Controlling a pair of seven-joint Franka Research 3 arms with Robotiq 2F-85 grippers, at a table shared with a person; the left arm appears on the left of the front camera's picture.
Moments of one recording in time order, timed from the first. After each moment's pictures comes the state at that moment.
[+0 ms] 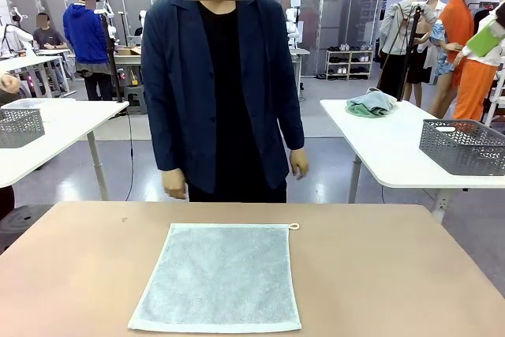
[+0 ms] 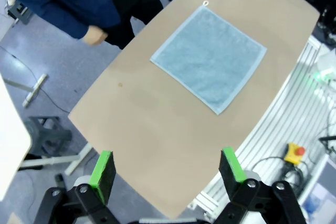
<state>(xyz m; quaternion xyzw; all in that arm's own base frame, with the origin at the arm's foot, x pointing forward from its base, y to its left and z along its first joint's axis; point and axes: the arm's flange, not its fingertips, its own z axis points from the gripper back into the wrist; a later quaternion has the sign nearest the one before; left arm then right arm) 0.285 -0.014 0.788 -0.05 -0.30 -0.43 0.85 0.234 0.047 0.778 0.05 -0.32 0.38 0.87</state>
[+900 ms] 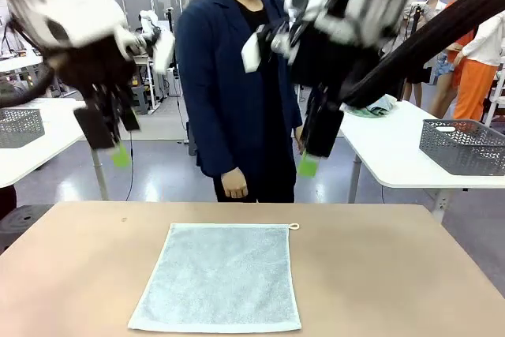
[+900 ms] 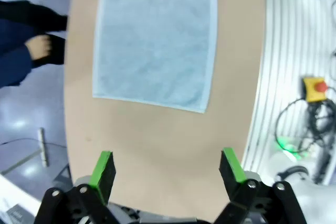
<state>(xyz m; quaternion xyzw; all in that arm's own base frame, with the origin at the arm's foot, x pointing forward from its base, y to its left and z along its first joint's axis) 0.337 -0.243 0.646 0.02 -0.14 -0.69 0.71 0.315 0.262 0.641 0.03 -0.11 0.65 0.75</state>
